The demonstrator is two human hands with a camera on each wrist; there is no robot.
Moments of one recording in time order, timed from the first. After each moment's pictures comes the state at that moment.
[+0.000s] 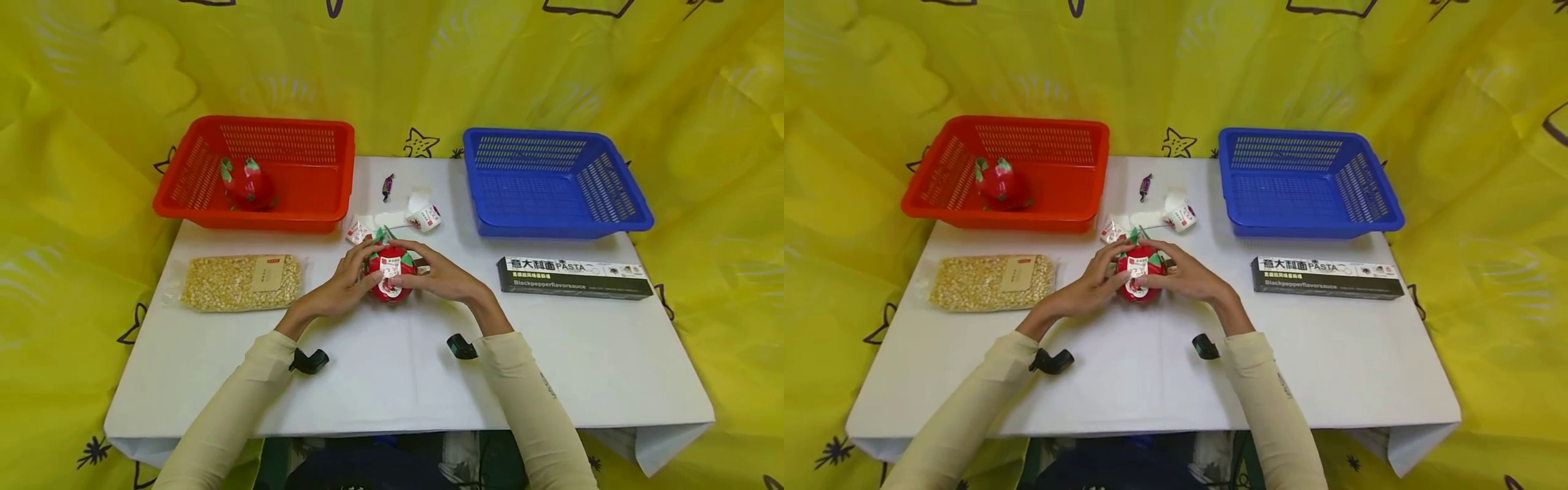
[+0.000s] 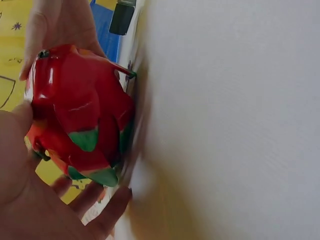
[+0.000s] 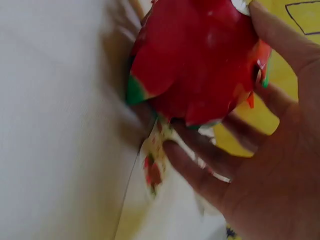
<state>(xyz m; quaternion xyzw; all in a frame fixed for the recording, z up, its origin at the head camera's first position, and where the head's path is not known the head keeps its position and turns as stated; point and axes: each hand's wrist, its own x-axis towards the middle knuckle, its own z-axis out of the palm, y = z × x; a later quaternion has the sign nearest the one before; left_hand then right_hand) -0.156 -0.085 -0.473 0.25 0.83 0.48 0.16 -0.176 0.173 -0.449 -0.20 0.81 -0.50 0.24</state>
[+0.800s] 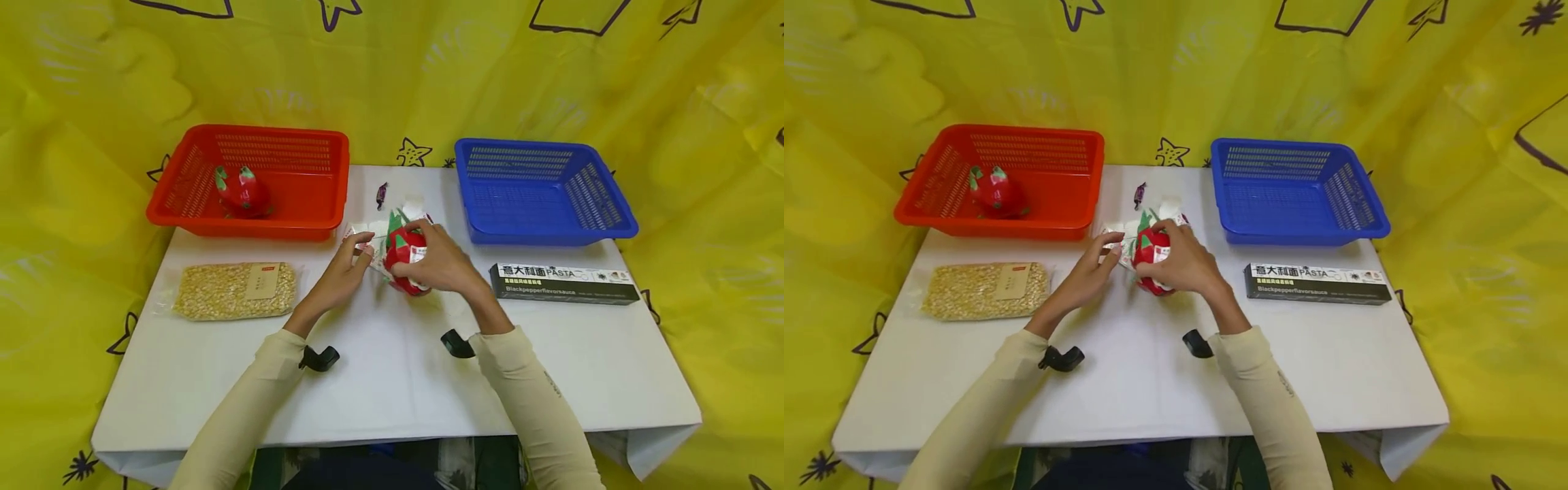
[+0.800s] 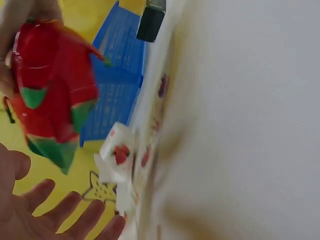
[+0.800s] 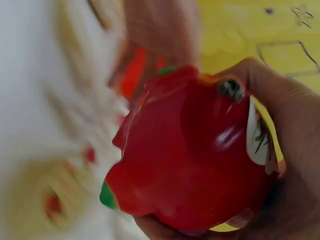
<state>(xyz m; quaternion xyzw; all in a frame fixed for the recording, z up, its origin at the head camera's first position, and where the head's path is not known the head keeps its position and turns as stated) -0.171 -0.059 -0.460 0.15 0.81 0.57 0.07 -0.172 0.159 -0.382 -0.08 0.92 -0.37 0.14</state>
